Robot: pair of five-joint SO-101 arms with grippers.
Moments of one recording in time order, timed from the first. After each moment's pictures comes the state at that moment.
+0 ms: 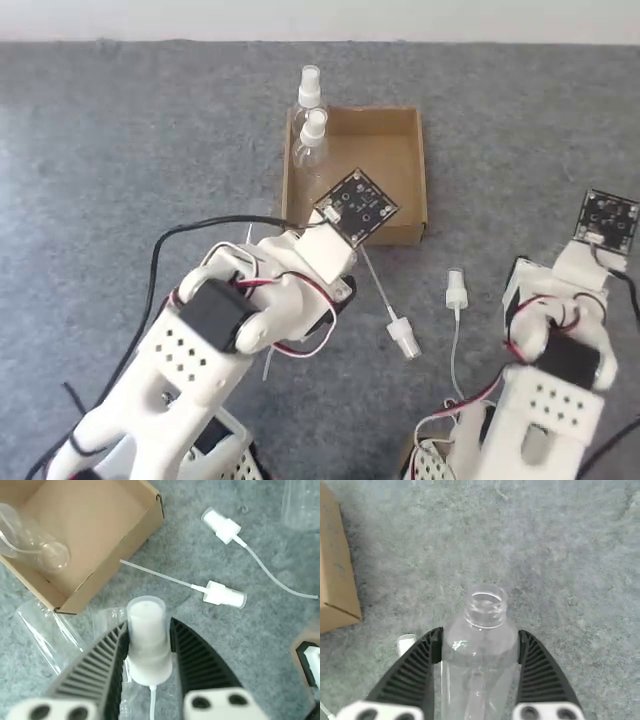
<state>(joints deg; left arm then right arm) 33.1 -42.9 34.5 78.5 -4.4 20.2 -66.6 59.5 60.8 2.1</state>
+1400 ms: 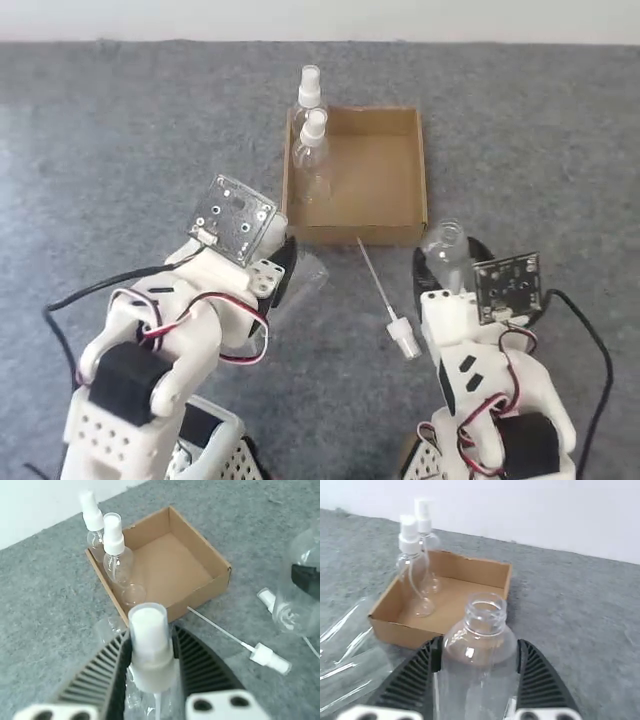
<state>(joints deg) 19.1 -65.1 39.2 76.7 -1.3 -14.7 -98.0 65.0 64.3 2.1</state>
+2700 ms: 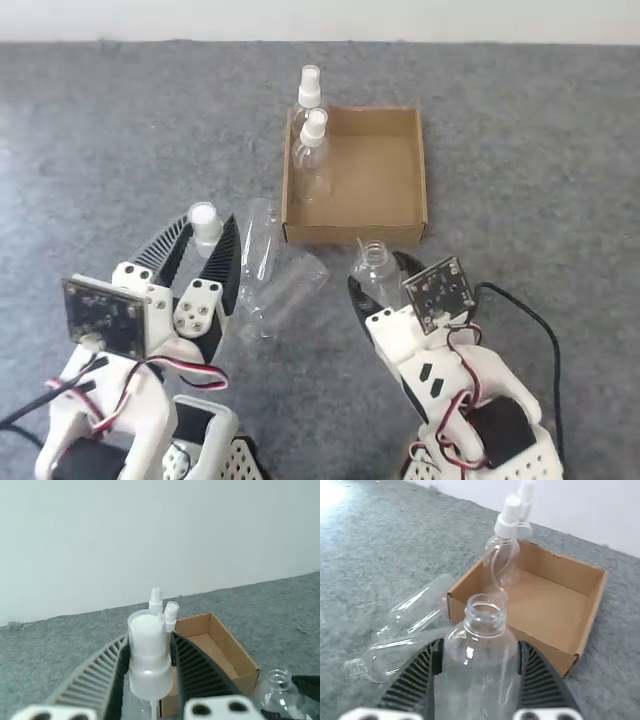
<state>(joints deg) 8.9 -89.3 46.1 68.5 3.8 -33.1 -98.0 73.9 58.4 2.1</state>
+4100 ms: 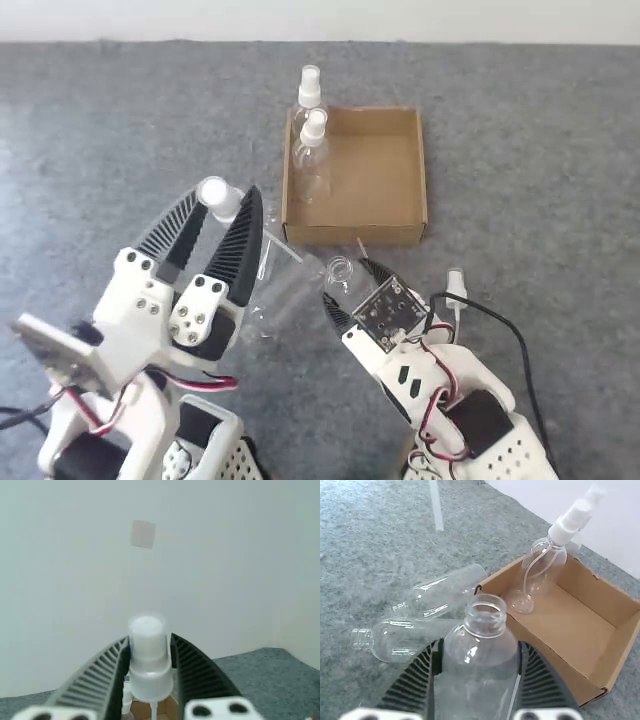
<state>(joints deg) 18.2 -89.5 46.8 49.5 9.0 -39.2 -98.0 83.1 49.5 13.1</state>
